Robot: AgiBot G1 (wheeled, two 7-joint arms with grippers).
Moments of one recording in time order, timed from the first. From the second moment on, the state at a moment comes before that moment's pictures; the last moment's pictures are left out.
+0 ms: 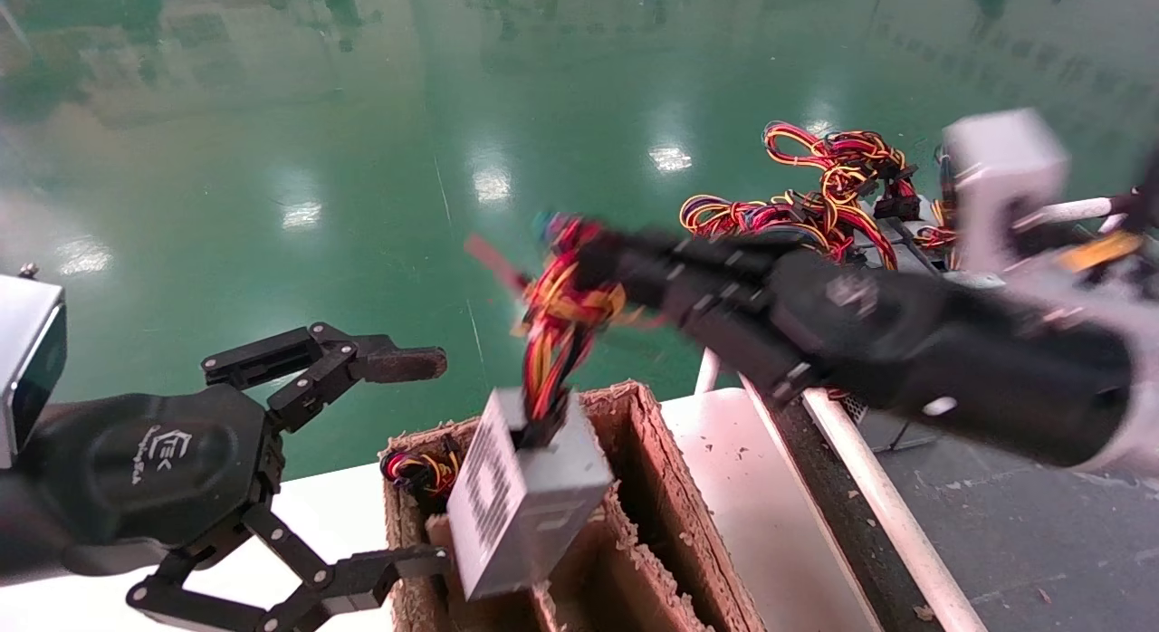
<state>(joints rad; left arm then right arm) -1.09 0.59 0.33 -1.28 0.70 1.48 -0.16 1.19 -0.89 -0.30 1.03 -0.74 -1.40 0.19</state>
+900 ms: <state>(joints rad) -1.09 0.59 0.33 -1.28 0.70 1.48 -0.16 1.64 -0.76 -0.27 0.65 -0.85 -1.48 0.07</state>
